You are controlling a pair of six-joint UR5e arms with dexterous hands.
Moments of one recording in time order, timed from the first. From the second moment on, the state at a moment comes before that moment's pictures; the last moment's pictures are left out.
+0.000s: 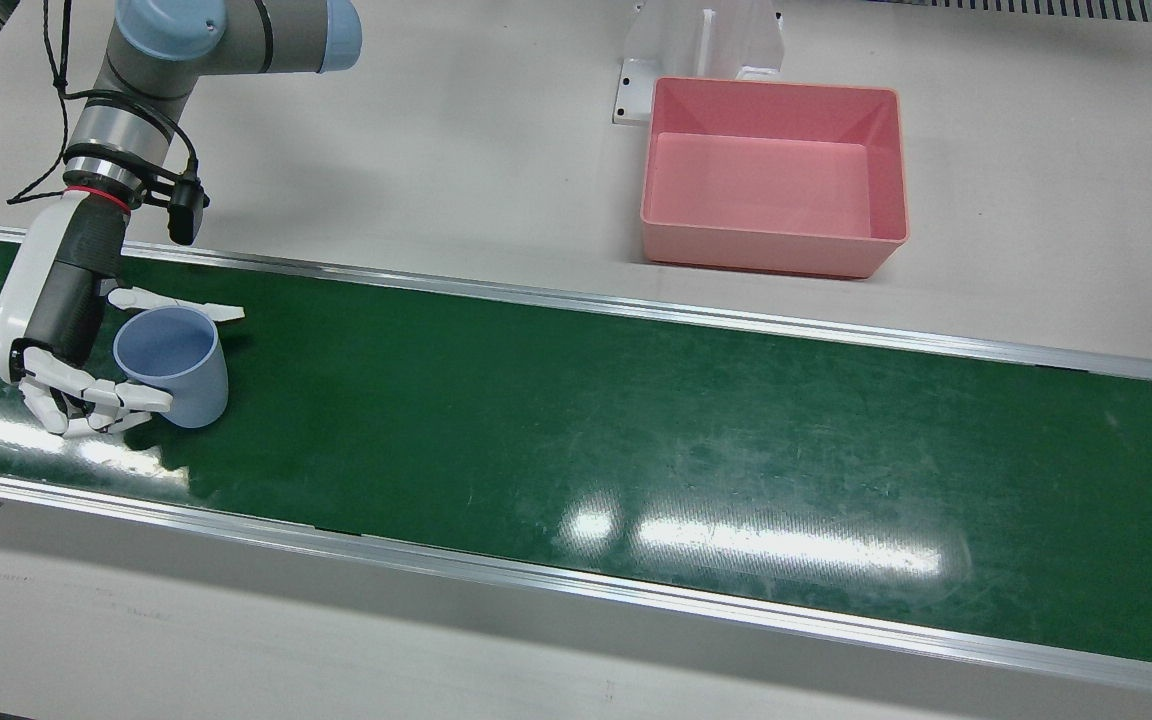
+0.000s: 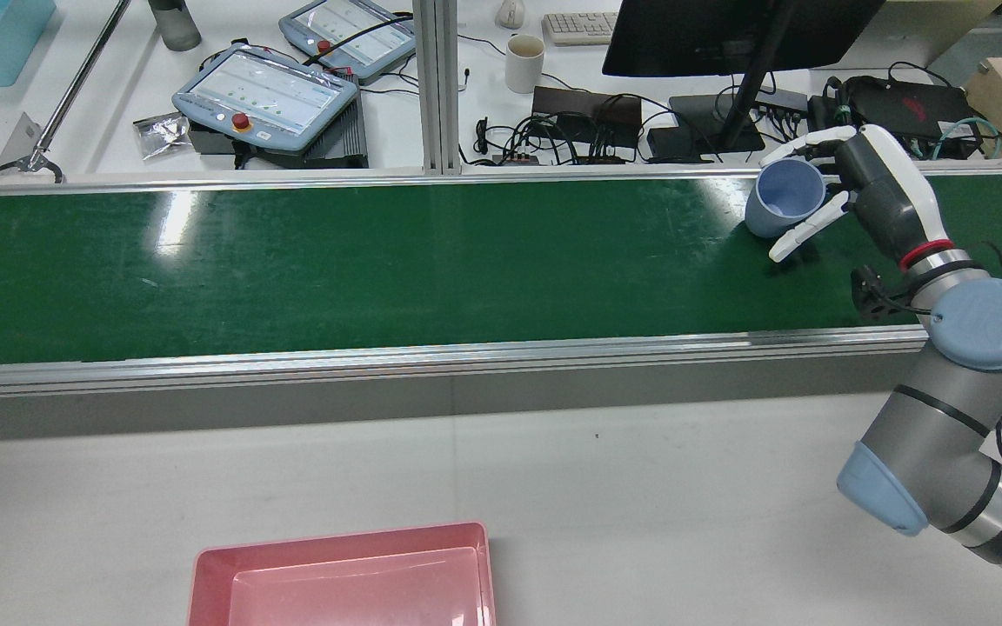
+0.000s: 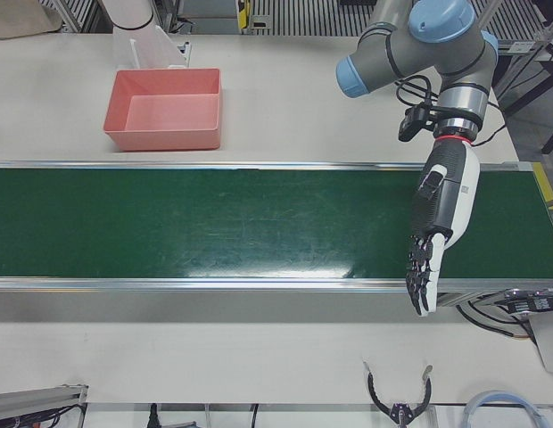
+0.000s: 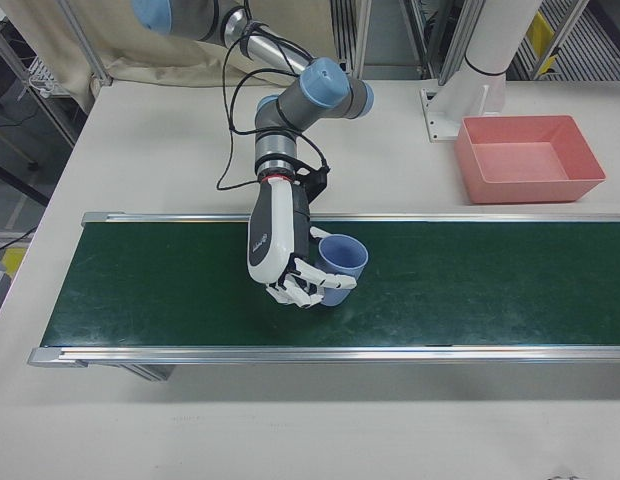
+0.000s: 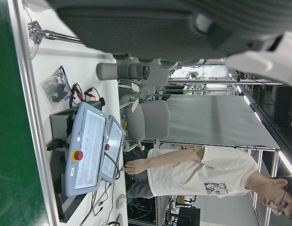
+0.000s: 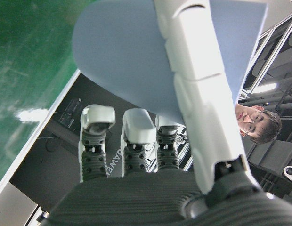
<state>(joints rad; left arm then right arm) -1.42 -1.77 -1.71 0.31 1.79 0.00 0.92 -1.36 1.89 -3.62 -0.94 -0.57</state>
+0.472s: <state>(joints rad) -1.42 -1.77 -1.71 0.31 1.79 0.00 0.96 -1.39 2.00 -3.63 -0.95 -0.57</state>
